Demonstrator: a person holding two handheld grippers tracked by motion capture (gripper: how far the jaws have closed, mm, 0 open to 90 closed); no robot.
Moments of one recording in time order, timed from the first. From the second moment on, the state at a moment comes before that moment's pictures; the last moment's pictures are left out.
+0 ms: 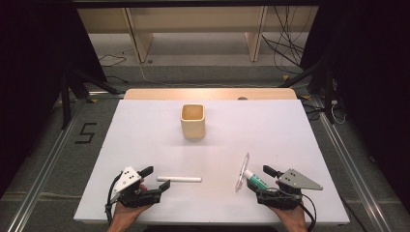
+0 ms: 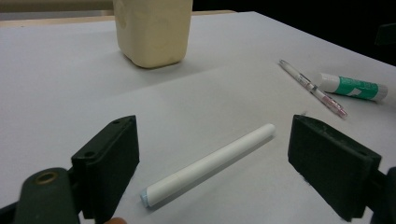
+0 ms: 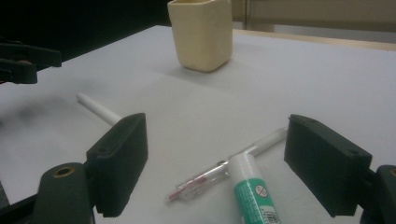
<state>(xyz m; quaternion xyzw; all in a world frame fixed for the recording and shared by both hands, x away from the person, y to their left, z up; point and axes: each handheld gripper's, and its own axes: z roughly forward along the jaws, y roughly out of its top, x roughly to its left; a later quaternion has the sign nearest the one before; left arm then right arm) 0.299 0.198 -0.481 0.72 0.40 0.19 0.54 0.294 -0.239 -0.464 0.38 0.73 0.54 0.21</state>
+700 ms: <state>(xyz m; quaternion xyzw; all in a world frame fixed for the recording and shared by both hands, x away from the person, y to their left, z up) 0.331 0.200 -0.463 0.71 0.44 0.20 0.52 0.293 -0.241 -0.460 0.38 0.72 0.54 0.21</state>
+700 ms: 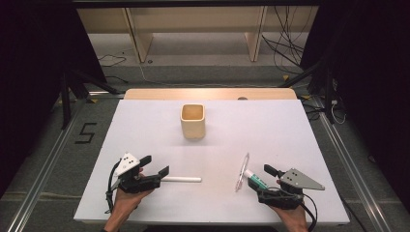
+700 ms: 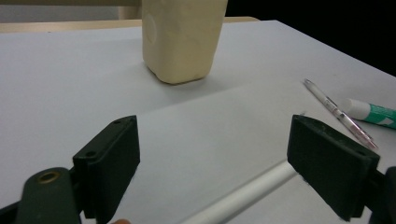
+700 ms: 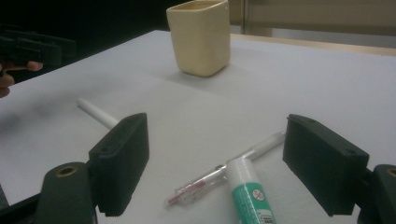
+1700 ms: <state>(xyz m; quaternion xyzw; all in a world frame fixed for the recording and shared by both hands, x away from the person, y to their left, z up) 0.452 0.189 -0.457 0.69 0.53 0.20 0.45 0.294 -0.241 -0.461 0.38 0.72 0.54 0.20</state>
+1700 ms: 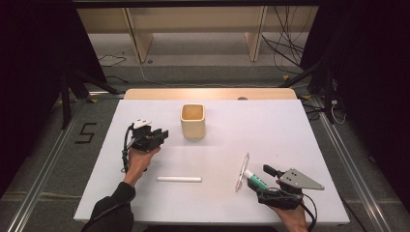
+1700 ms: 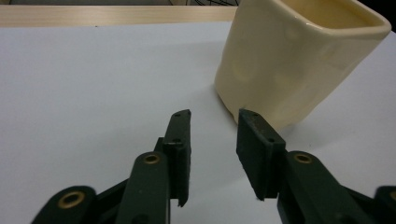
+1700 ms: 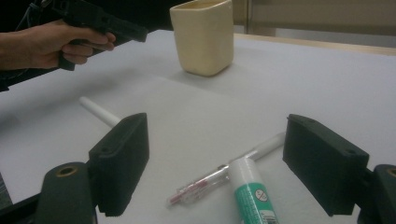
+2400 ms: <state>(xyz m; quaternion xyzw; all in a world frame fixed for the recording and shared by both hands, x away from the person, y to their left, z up) 0.498 0.169 -0.462 0.70 0.52 0.20 0.44 0.295 -0.241 -0.462 0.38 0.72 0.54 0.20</state>
